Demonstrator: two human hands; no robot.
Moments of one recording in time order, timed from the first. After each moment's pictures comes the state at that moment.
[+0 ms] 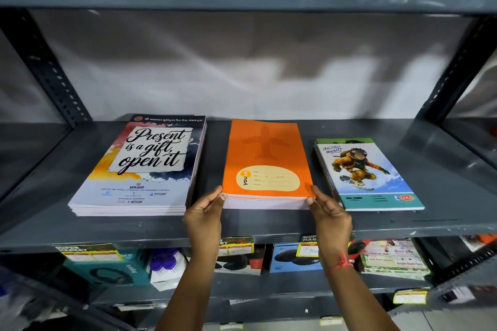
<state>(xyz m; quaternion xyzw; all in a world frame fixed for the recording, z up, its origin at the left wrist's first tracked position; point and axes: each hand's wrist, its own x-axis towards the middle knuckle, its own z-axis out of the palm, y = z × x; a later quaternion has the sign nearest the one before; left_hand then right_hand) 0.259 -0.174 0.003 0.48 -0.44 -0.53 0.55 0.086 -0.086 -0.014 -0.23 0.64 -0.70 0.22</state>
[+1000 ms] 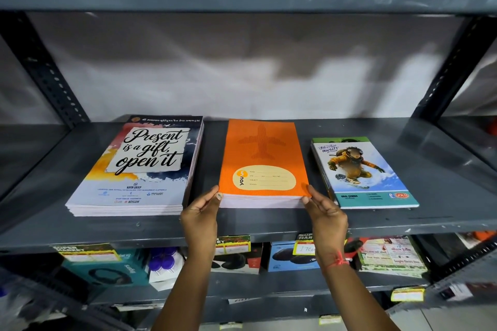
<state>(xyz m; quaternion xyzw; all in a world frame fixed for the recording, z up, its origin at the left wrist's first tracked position) 0.261 -0.171 0.004 0.48 -0.43 -0.54 0.54 0.084 -0.085 -0.016 -0.21 0.64 -0.70 0.24</state>
